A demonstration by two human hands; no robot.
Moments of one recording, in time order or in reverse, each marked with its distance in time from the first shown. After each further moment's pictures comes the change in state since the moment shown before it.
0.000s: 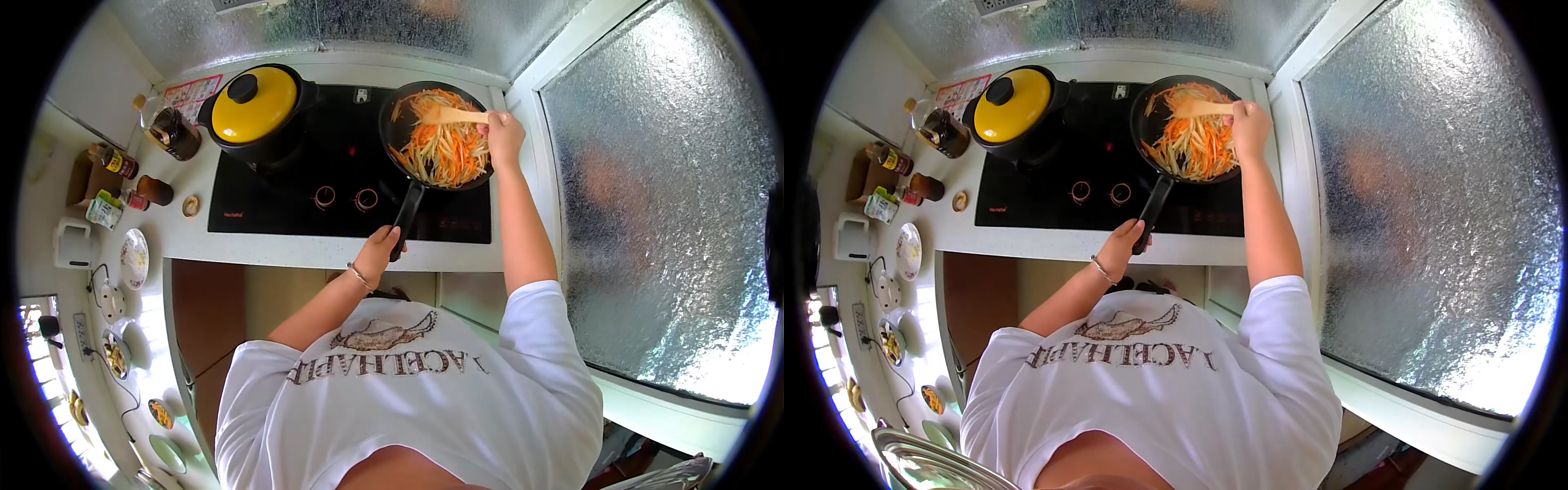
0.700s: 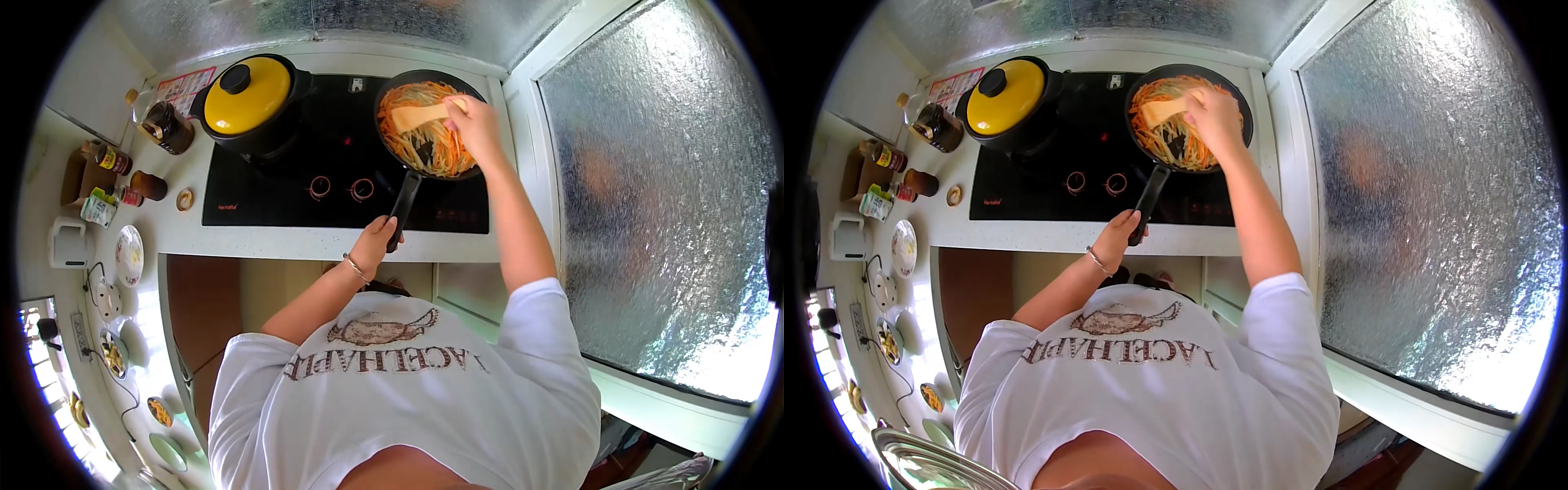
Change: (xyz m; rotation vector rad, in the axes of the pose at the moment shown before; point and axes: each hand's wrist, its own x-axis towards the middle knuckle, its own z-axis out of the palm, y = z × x) left_hand 0.001 0.000 0.001 -0.017 -0.016 -0.003; right_hand -0.037 -0.046 0.010 -0.109 -0.346 -0.240
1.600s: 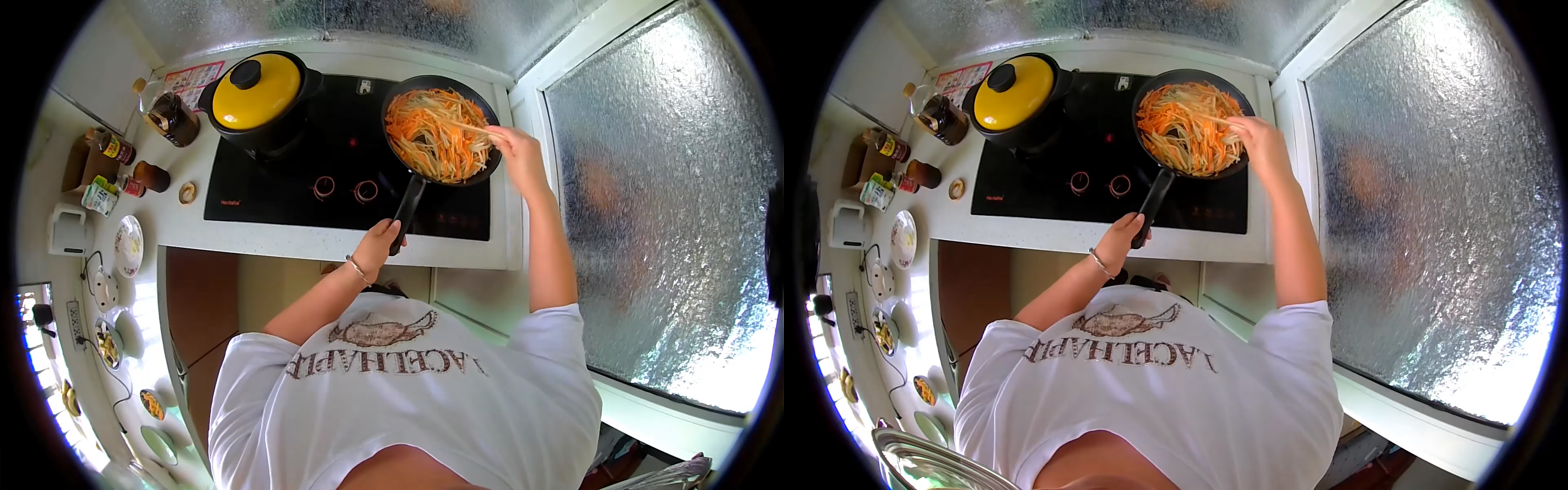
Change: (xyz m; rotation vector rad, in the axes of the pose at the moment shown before) left_hand -0.002 0.002 0.001 -0.024 0.022 -0.020; right_hand -0.027 0.008 -0.058 -0.285 -0.075 -0.090
